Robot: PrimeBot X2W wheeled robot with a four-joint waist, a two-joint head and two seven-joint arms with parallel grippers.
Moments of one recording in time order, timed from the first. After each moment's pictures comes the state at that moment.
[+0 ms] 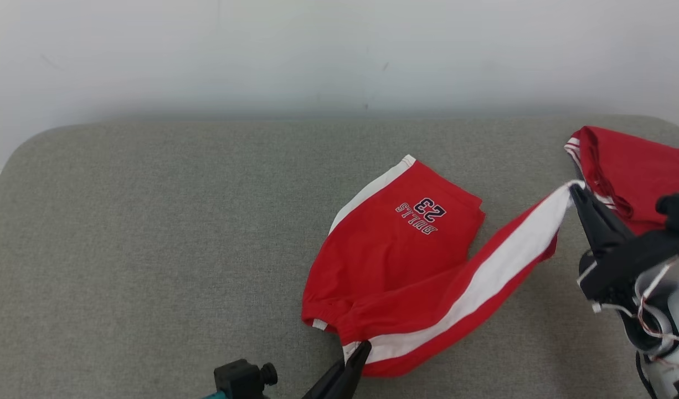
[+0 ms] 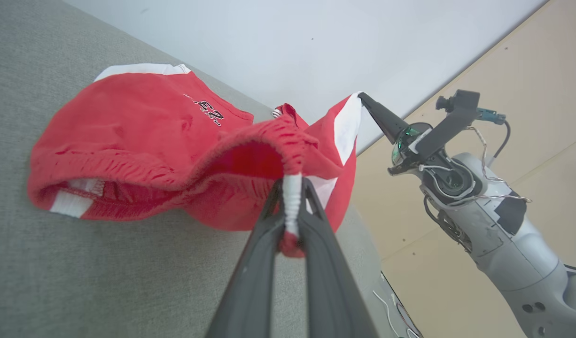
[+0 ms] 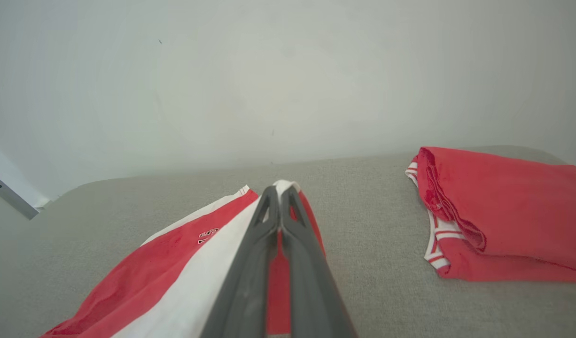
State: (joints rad) left arm -0.21 0.29 -0.85 0.09 -1.08 -0.13 -0.26; right arm -0.29 -0.49 0.10 0.21 0.67 0.13 0.12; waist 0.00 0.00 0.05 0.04
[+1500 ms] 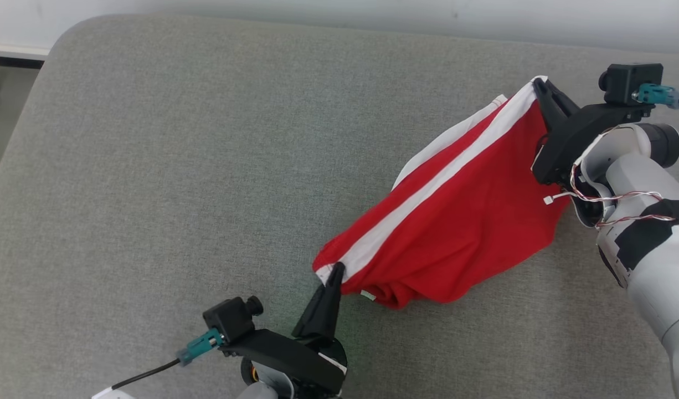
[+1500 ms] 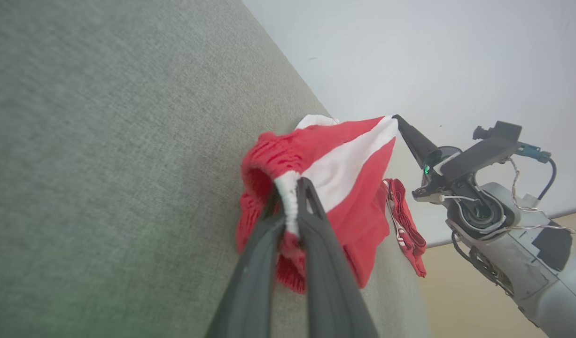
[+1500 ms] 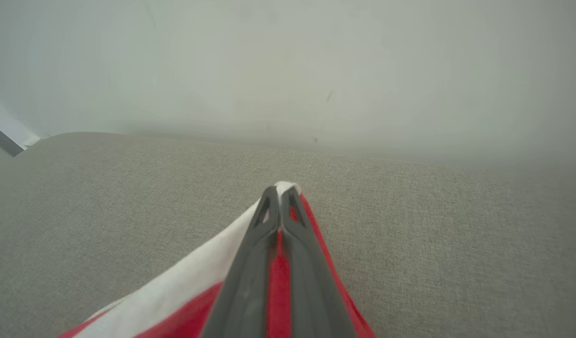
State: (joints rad) left arm -0.35 0.05 -0.61 0.37 -1.14 -0.13 -0.26; right arm -1.06 -0.42 0.65 1.02 0.80 0.13 -0.10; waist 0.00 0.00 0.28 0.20
